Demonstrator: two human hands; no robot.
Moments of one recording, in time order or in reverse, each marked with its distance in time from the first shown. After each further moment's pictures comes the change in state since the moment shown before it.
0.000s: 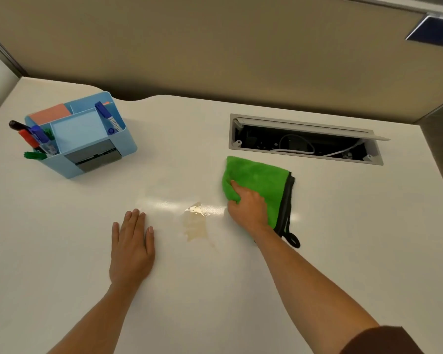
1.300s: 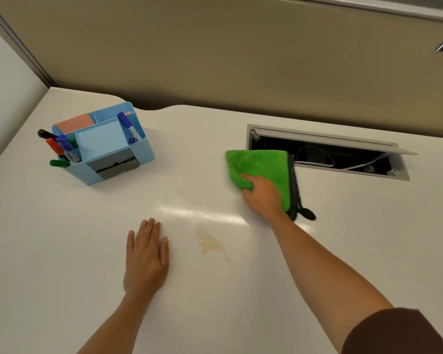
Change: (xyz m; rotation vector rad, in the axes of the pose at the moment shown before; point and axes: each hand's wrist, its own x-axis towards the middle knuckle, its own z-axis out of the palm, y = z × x) left_hand 0.002 0.001 -0.003 -0.014 -0.009 -0.015; right_hand 0.064 -0.009 -0.007 -0.013 -0.052 -0.052
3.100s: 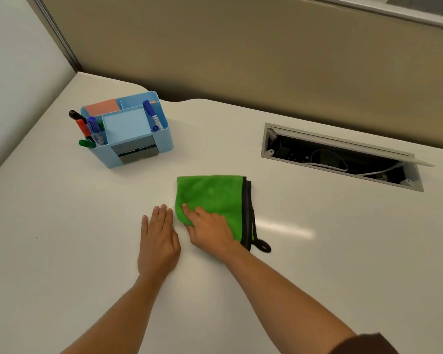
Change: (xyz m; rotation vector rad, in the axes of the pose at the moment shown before) left_hand 0.000 -0.001 -0.002 0.022 0.007 0.000; right_hand -0.095 -0.103 0.094 -0.195 -0.185 -0.511
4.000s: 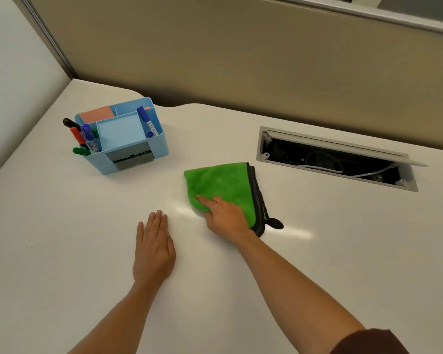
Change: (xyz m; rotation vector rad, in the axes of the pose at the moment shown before) left_hand -0.003 0.000 -0.001 -0.015 0.017 -0.001; right_hand 0.016 0.050 -0.024 0.039 -0.028 0.156
